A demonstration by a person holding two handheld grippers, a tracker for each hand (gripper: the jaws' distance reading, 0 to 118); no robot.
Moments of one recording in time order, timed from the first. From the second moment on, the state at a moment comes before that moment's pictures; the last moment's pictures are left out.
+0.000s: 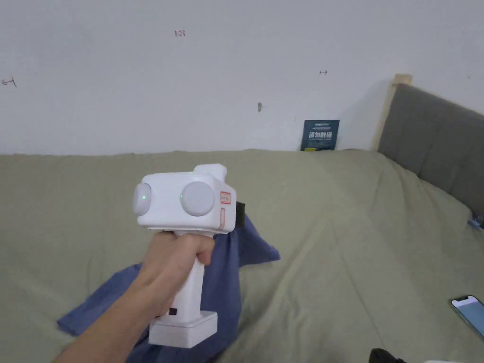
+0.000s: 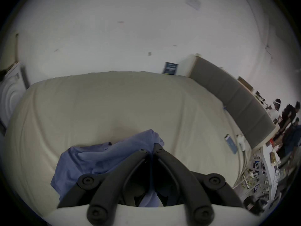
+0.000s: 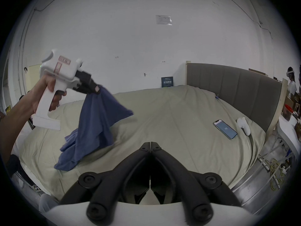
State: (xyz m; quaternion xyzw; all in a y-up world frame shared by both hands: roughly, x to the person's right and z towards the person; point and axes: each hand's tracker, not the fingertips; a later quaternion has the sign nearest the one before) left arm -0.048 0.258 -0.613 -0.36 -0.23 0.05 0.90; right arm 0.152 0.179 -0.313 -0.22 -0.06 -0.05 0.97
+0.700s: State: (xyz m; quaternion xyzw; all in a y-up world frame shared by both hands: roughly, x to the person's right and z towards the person) left arm -0.062 0.112 -0.598 -0.44 -0.16 0.00 0.89; right arm 0.156 0.168 -0.330 -0.24 -0.05 -0.05 0.97
